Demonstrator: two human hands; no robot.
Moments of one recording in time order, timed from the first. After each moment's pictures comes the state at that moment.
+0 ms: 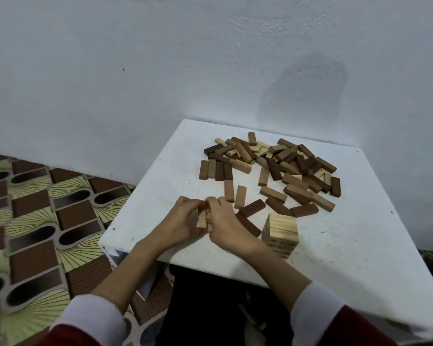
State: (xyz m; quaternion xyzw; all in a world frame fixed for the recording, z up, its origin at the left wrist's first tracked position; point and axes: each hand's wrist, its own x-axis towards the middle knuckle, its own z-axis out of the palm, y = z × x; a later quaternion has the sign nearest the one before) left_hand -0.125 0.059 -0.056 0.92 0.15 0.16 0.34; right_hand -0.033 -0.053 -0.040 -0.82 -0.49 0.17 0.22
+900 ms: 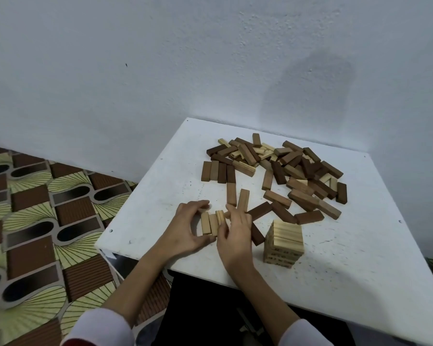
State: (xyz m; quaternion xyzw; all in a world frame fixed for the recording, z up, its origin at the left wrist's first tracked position) left_hand -0.125 0.053 -0.078 0.87 0.16 0.22 0.40; right_hand -0.050 -0.064 -0.068 -0.84 -0.32 0.05 0.44
